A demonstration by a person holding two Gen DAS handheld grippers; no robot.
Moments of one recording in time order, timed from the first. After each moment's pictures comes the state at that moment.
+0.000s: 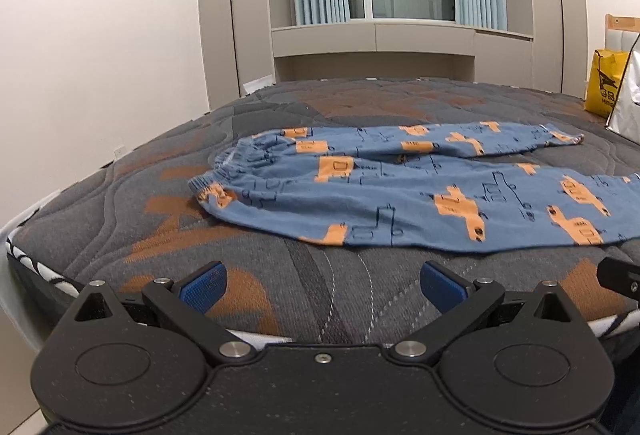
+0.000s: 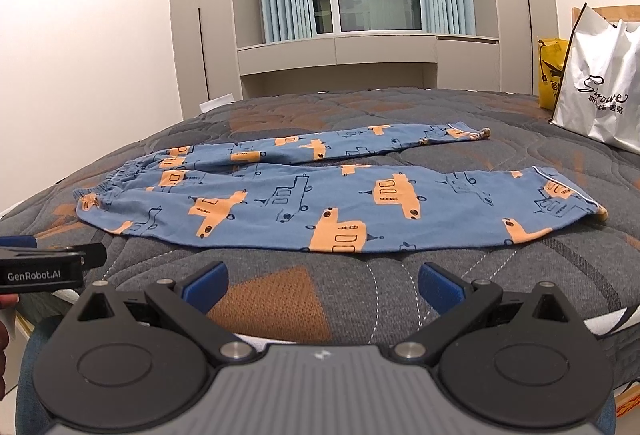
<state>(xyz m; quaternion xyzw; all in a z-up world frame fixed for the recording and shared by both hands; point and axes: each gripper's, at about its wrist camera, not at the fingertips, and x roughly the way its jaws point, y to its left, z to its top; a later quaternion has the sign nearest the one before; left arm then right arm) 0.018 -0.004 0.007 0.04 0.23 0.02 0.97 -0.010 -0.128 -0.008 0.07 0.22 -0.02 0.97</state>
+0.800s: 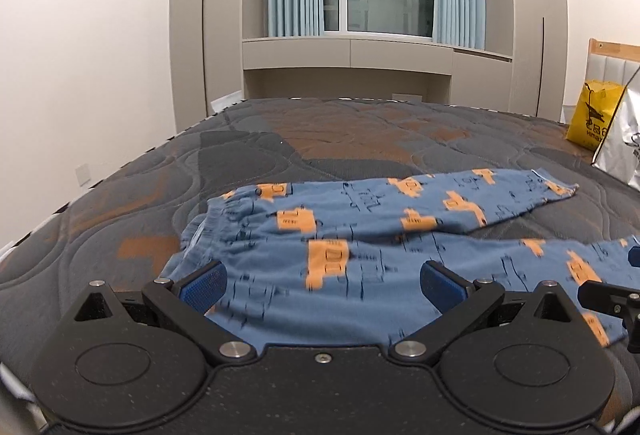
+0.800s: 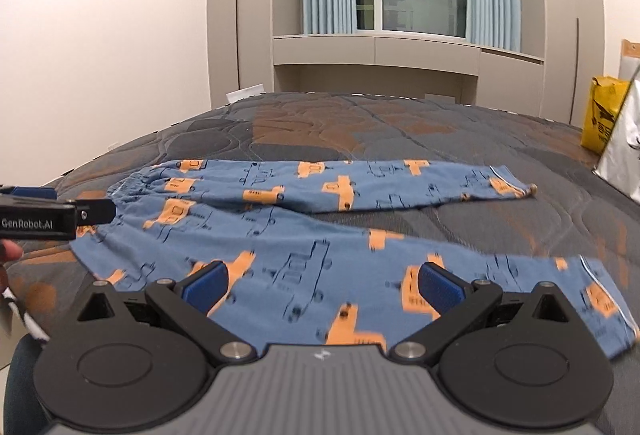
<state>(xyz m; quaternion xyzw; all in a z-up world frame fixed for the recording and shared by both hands) 0.117 0.022 0.059 0.02 0.22 -0.04 0.97 0.079 -0.134 0.041 0.01 0.23 0.03 0.97</state>
